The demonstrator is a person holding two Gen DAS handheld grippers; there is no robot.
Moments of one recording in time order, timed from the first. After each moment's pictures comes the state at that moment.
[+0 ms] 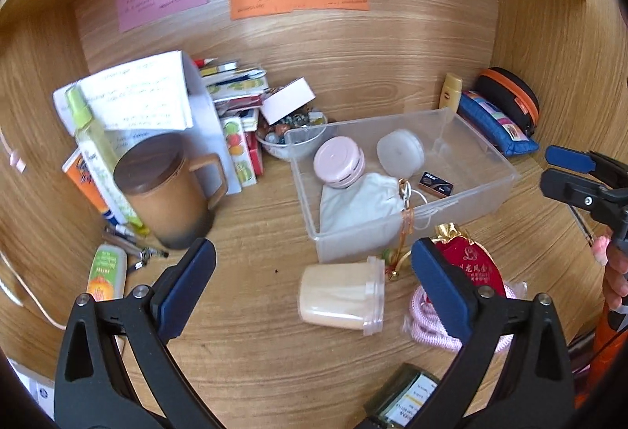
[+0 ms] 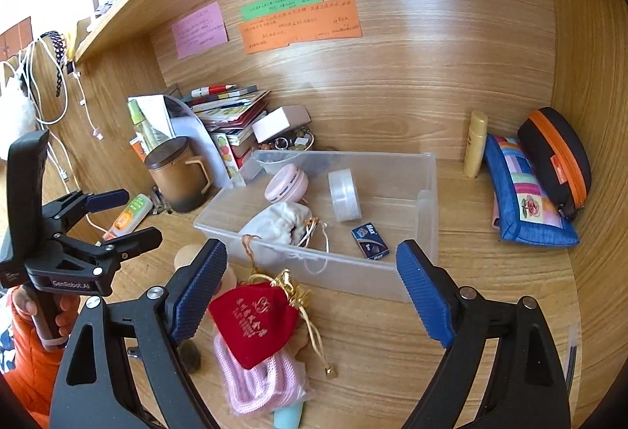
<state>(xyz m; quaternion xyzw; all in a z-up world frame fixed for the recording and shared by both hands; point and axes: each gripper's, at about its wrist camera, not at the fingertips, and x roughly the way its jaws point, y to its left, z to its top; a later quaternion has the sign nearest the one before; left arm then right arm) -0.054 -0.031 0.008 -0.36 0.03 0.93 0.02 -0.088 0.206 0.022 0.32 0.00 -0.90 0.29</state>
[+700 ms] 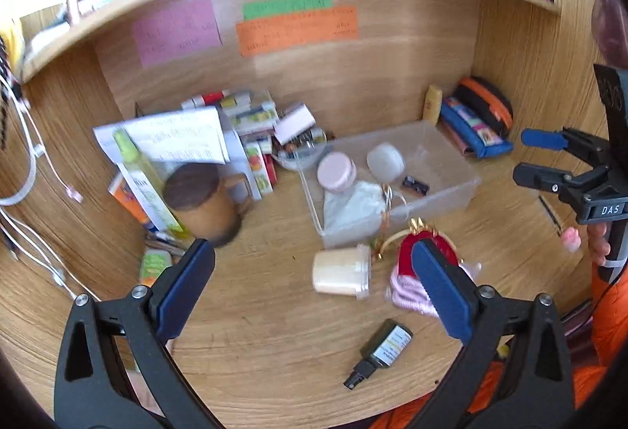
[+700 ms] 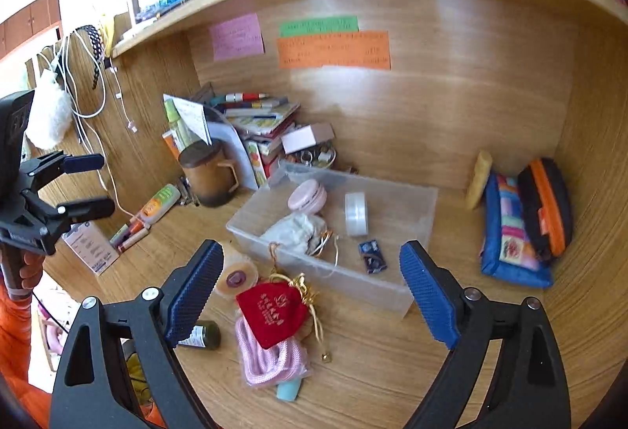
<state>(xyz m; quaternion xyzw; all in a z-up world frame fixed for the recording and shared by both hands) -0.013 -0.030 0.085 -0.38 0.06 0.92 0.03 -0.077 0.211 0.080 0.33 0.05 -0.88 0.33</state>
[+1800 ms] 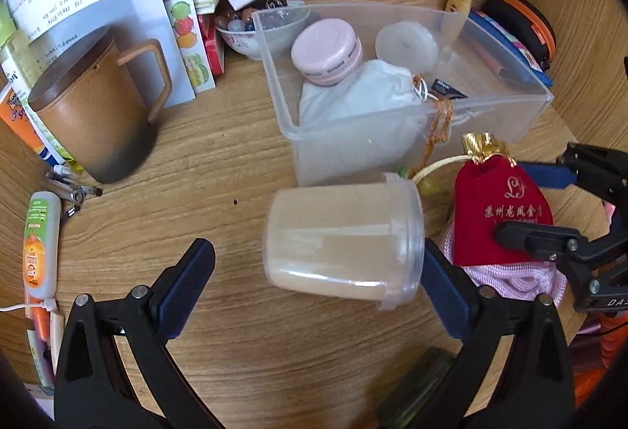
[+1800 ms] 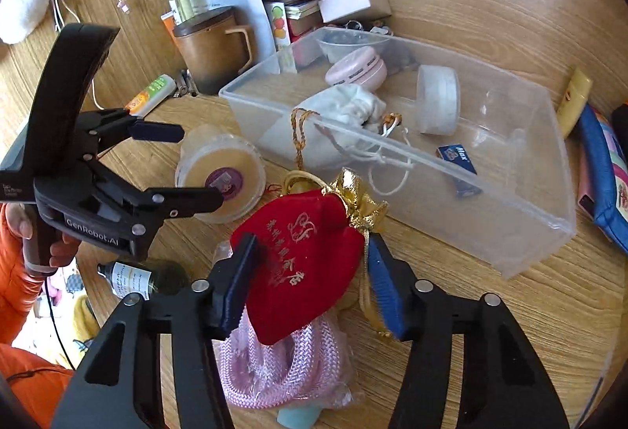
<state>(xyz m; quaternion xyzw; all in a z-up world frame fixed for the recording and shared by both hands) -0.090 -0.032 -0.072 -0.48 0.02 0.88 0.06 -0.096 0.143 -0.056 0.42 0.12 -0.82 0.37</state>
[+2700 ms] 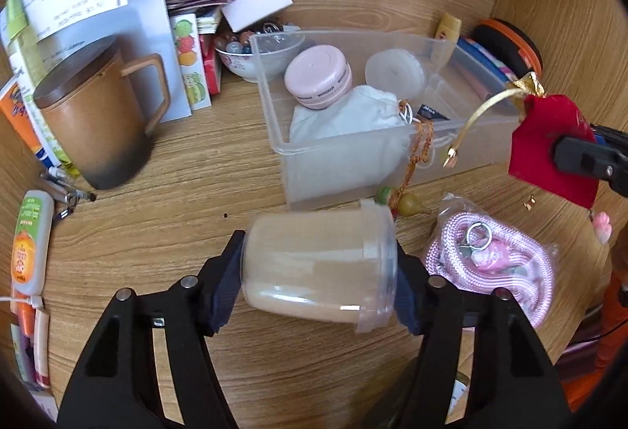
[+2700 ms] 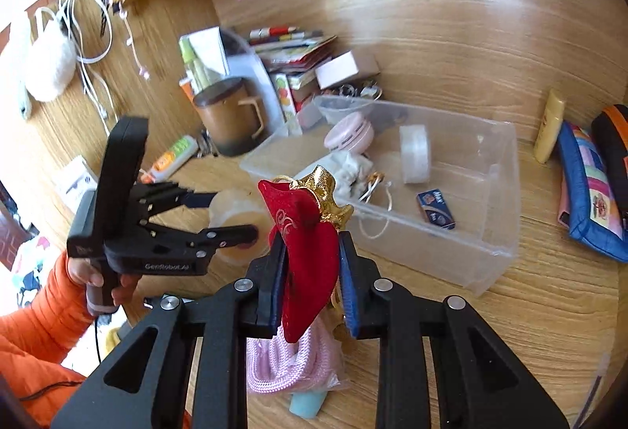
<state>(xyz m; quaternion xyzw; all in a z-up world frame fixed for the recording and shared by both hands) -0.083 -0.036 -0.069 -0.43 -0.01 0.90 0.07 -0.098 0.182 -0.011 0.37 0.04 -0.84 0.40</state>
